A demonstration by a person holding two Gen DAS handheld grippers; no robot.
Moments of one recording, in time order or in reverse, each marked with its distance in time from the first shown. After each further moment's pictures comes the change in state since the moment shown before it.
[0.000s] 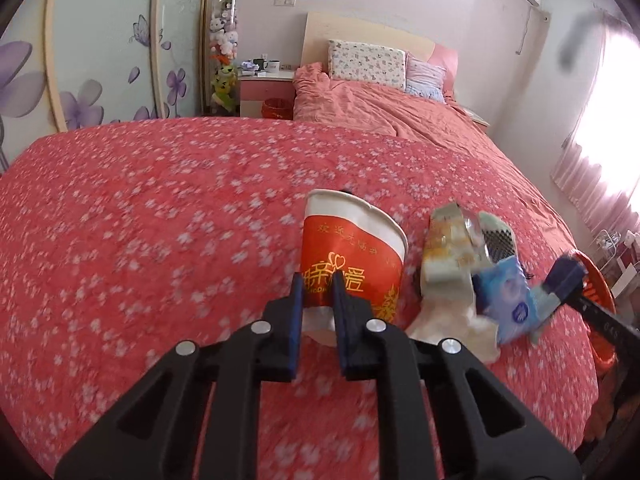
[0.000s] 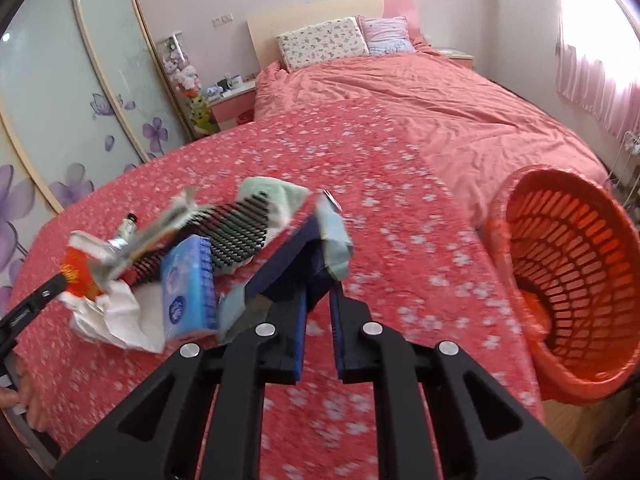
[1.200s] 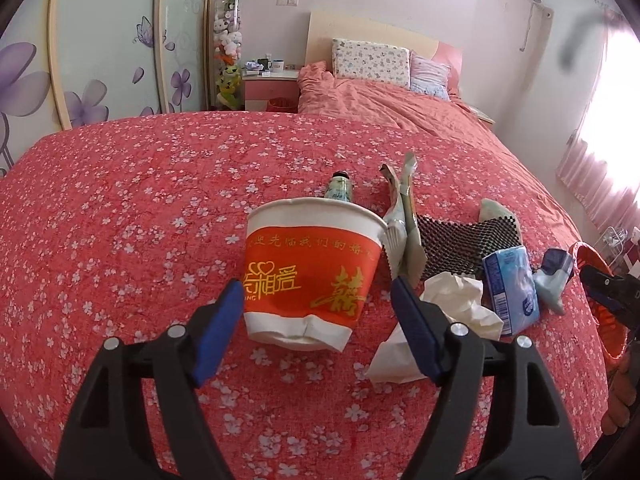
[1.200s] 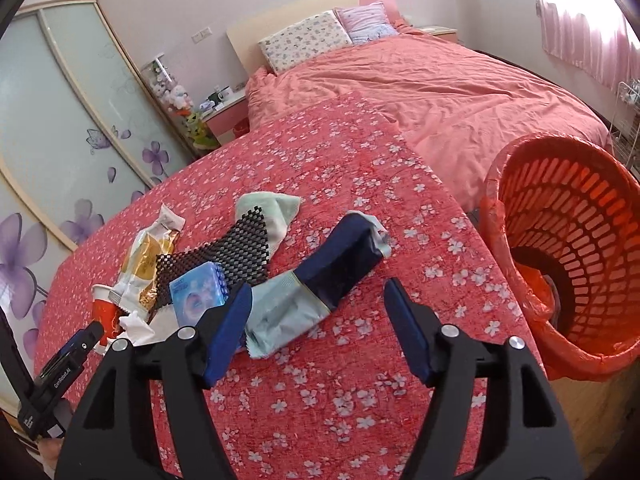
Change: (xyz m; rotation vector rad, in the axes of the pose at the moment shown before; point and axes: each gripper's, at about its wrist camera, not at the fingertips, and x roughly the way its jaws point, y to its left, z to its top) left arm 0.009 -0.014 -0.012 0.008 -0.005 0.035; right arm 0.002 -0.022 0.005 0.149 0.023 0.072
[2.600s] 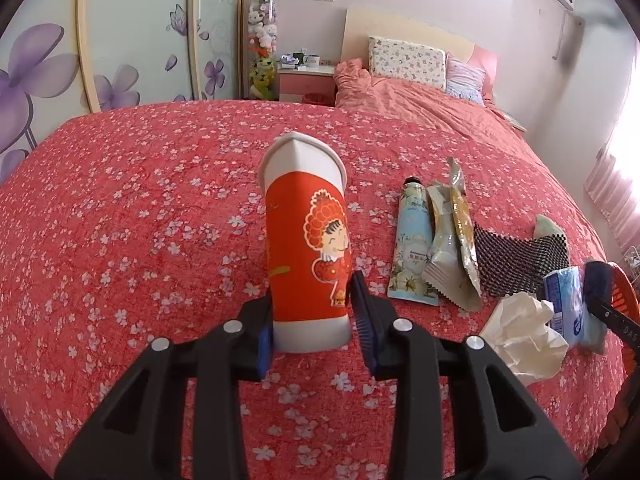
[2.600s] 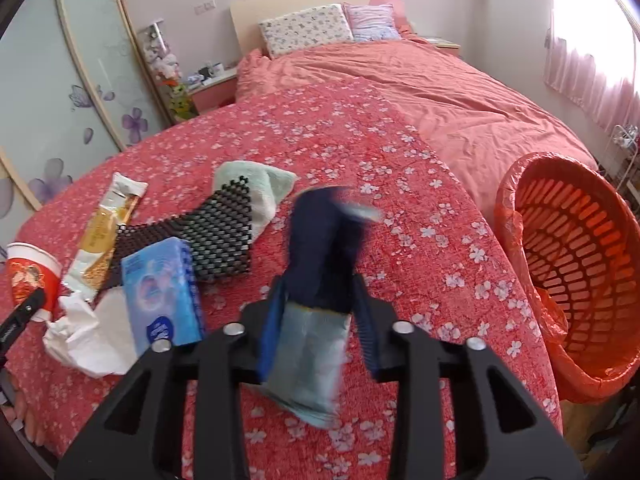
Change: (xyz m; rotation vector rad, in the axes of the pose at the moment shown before) left arm 0.013 0.042 0.004 -0.065 0.007 0.094; right arm 0.029 0.020 -0.006 -0.129 0.012 -0.119
